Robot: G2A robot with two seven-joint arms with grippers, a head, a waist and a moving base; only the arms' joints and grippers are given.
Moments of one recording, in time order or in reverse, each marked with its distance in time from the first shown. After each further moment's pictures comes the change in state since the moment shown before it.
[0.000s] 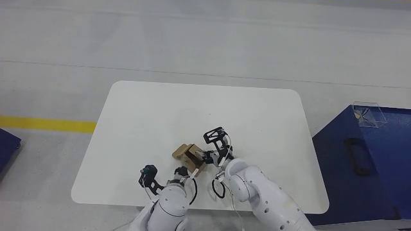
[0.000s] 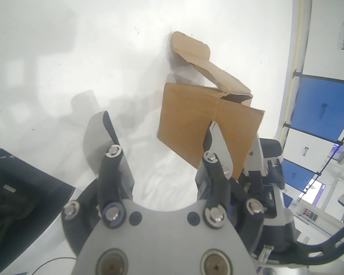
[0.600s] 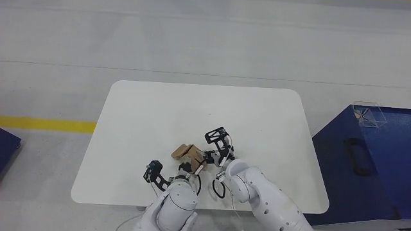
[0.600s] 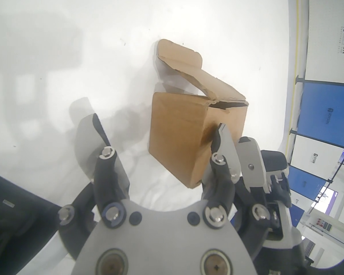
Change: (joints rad) left arm -0.082 -0.061 0.045 0.141 0.034 0.021 0.031; right arm -0.025 -0.013 0.029 -0.002 -0.029 -0.002 -0.006
